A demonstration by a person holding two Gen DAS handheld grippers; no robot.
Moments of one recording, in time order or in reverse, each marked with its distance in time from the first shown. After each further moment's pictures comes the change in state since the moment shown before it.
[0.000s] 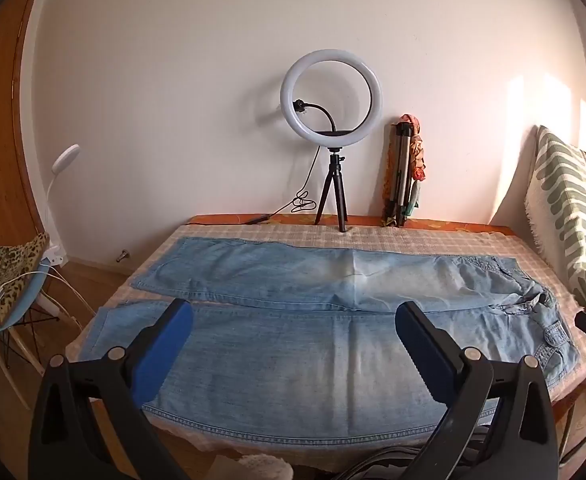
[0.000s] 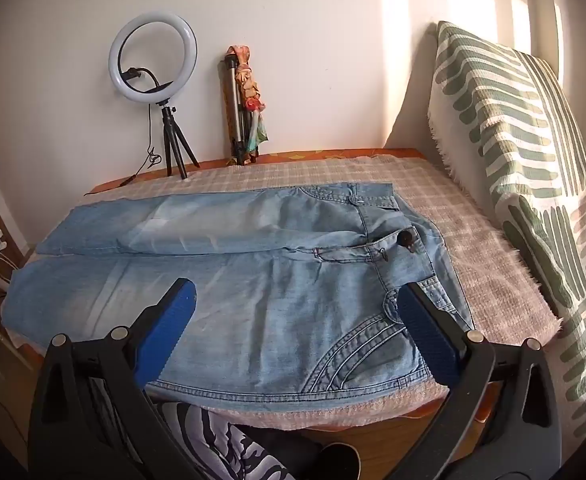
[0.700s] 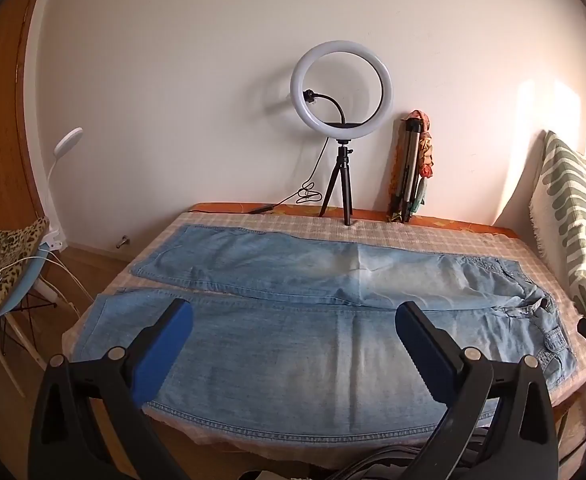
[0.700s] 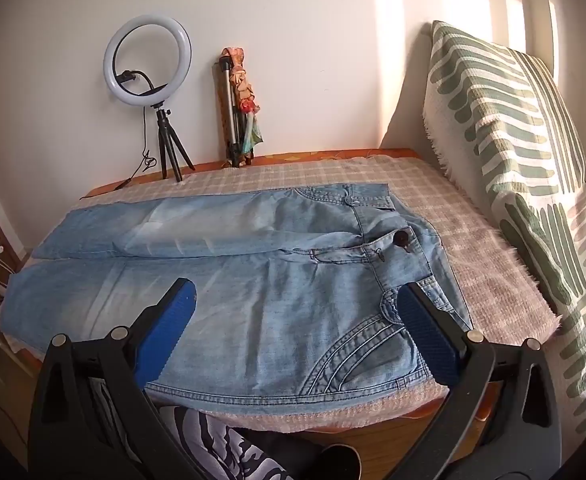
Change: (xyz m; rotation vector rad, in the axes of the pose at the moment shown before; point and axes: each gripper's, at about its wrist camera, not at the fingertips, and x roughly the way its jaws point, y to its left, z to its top) left arm 0.010 0.008 -0.003 -0.046 0.036 0.000; right arm 0.002 -0.001 -0.001 0.020 -0.008 -0.016
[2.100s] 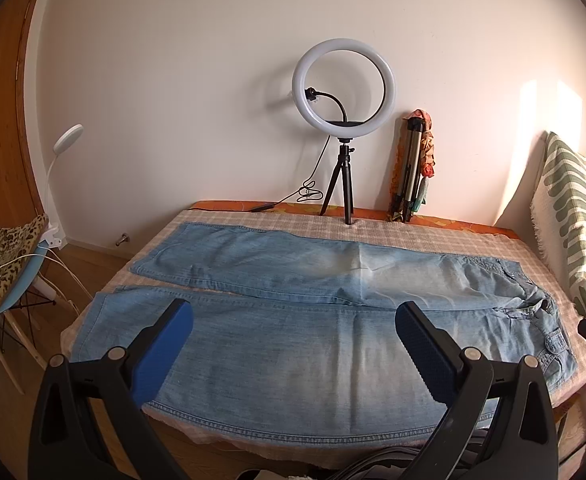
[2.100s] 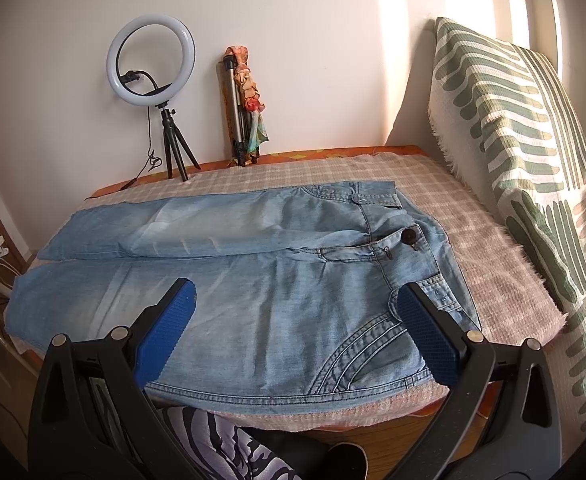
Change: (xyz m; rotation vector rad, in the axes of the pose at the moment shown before) left arm 0.003 0.005 0.002 -0.011 0.008 -0.004; right arm 0.003 0.005 -0.001 0.015 0.011 0.016
